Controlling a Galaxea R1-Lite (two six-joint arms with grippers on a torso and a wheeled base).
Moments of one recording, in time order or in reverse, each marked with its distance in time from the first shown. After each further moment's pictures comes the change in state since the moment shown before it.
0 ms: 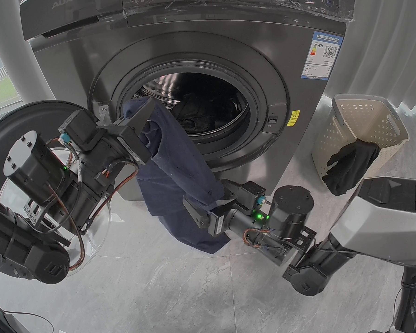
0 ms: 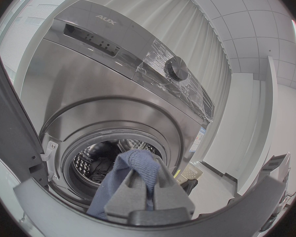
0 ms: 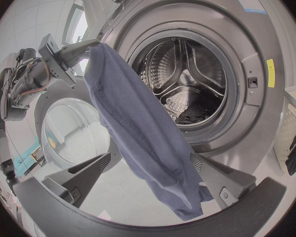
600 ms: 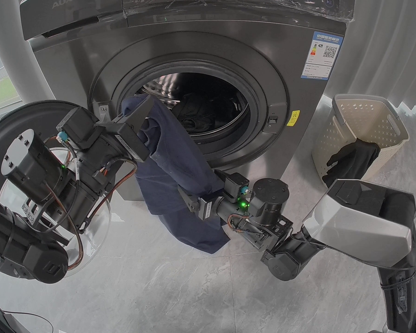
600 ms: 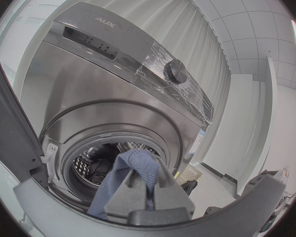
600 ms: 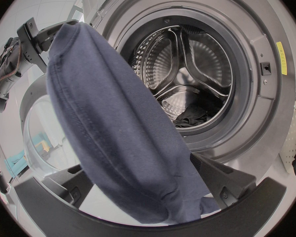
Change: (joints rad) left arm 0.000 -0.009 -0.004 0.000 -0.001 -0.001; right arm -0.048 0.170 -0.266 0.045 0.000 -0.011
